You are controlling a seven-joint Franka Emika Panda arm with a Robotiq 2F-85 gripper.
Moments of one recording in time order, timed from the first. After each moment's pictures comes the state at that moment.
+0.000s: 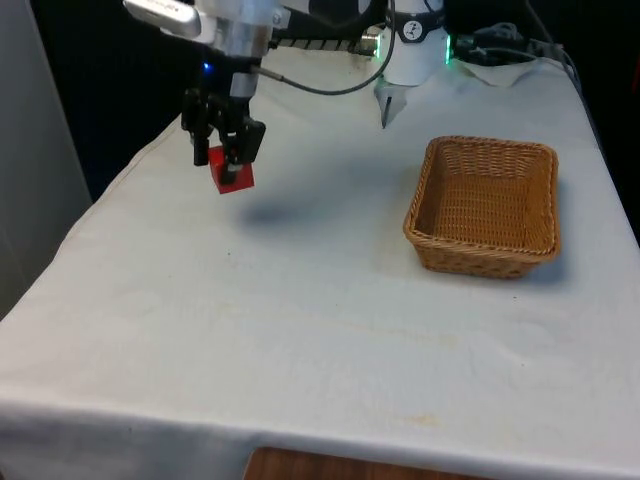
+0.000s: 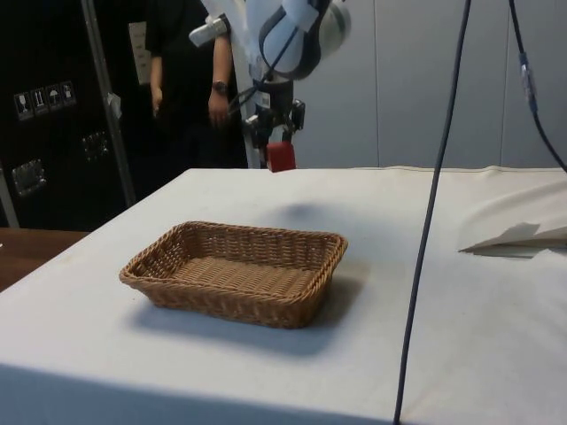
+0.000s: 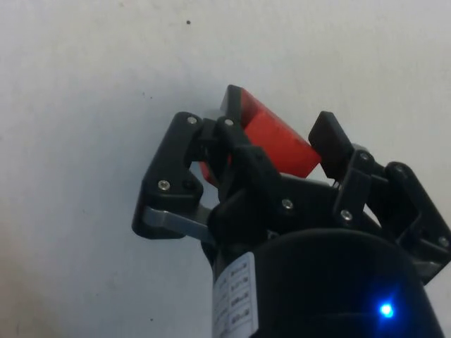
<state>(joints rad) 0.04 0.44 -0.40 -2.08 -0.09 2.75 0.35</state>
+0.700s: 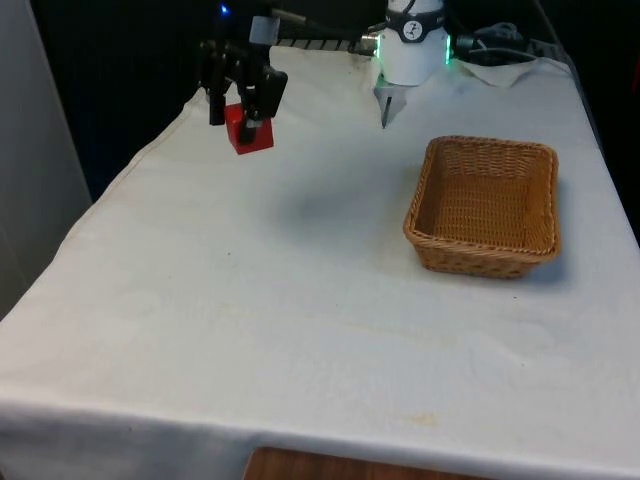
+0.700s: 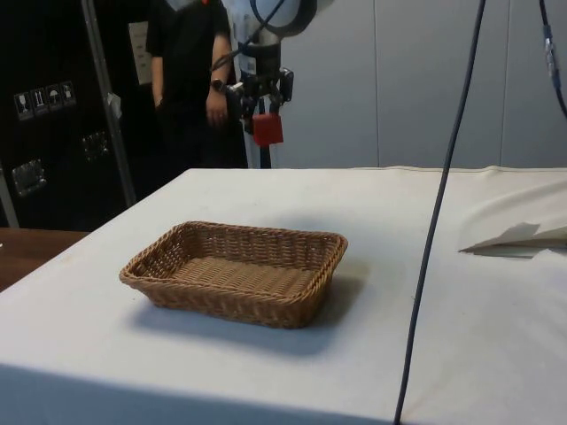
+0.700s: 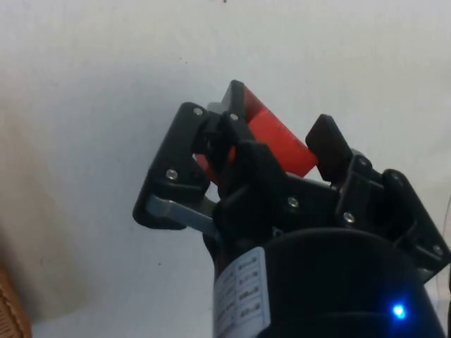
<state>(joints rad) 0.07 0.29 -0.37 -2.08 -0.18 2.61 0.44</state>
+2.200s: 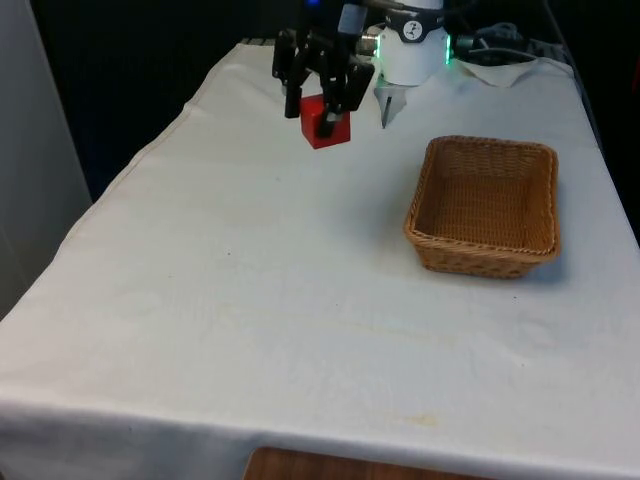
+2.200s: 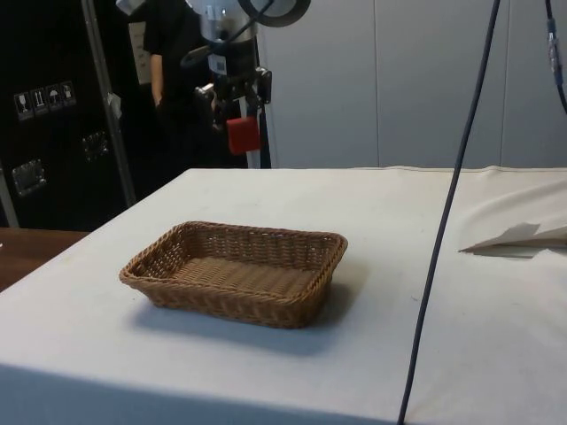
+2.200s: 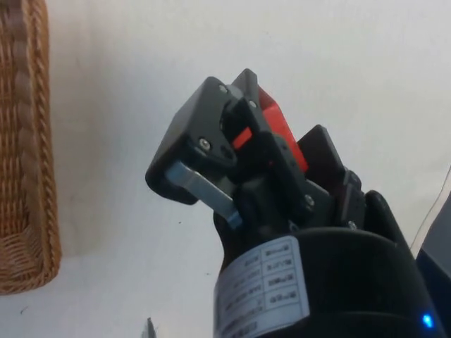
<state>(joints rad) 0.08 0.23 -0.19 -2.09 -0.35 2.50 0.74</state>
